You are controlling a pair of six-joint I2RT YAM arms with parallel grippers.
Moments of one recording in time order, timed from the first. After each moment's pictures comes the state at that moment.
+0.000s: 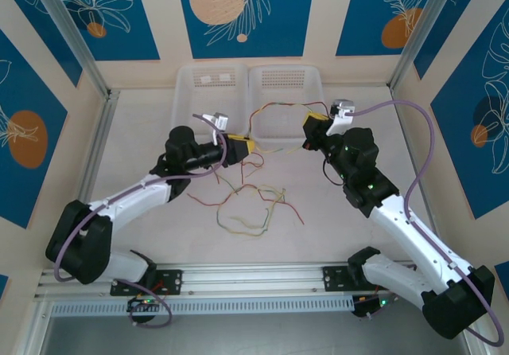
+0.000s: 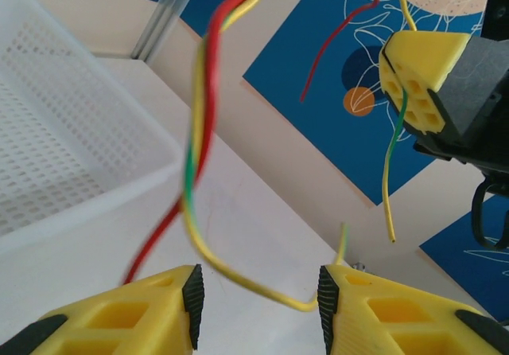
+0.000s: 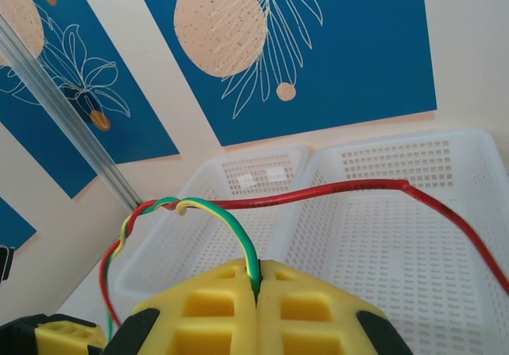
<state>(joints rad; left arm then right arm) -0.54 1.39 0.80 0.52 0.66 -0.61 0.49 0.94 0.84 0.04 0.09 0.40</state>
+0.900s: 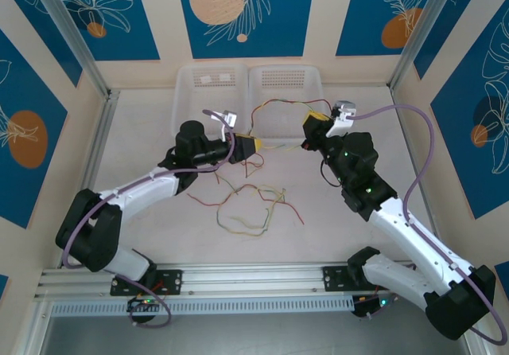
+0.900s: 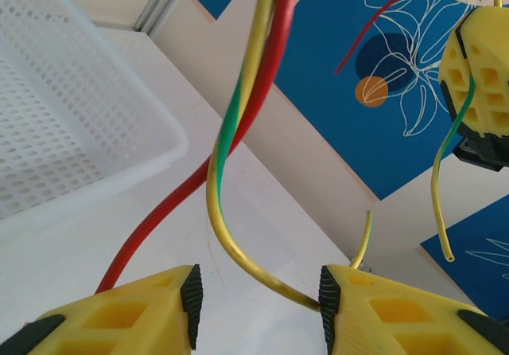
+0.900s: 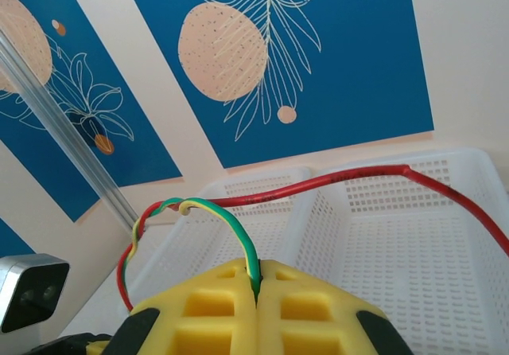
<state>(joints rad) -0.56 1.48 0.88 0.46 0.65 -0.63 0.53 0.93 0.81 0.12 0.16 0.40</state>
